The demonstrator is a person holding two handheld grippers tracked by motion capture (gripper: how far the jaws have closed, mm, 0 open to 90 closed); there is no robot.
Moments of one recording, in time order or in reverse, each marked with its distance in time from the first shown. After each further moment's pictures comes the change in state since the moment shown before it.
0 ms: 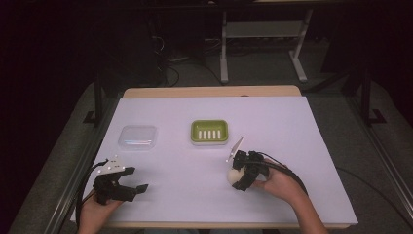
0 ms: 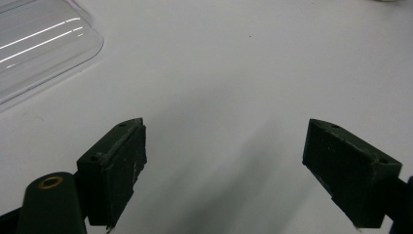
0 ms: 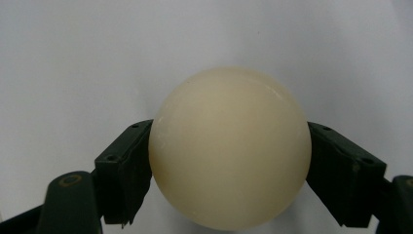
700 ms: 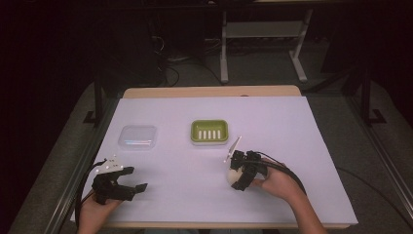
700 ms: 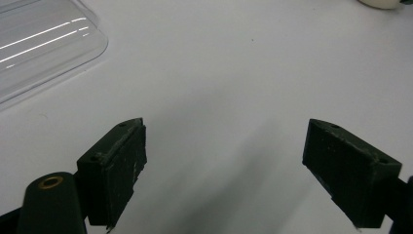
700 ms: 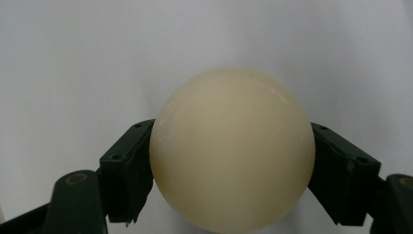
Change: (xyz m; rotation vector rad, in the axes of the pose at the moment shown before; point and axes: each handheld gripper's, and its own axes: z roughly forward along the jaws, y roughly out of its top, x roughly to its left) left arm 0.002 -0.001 -0.002 -0.016 -0.003 -0.025; right arm 0.000 0.006 0.002 0.032 0.007 -0.023
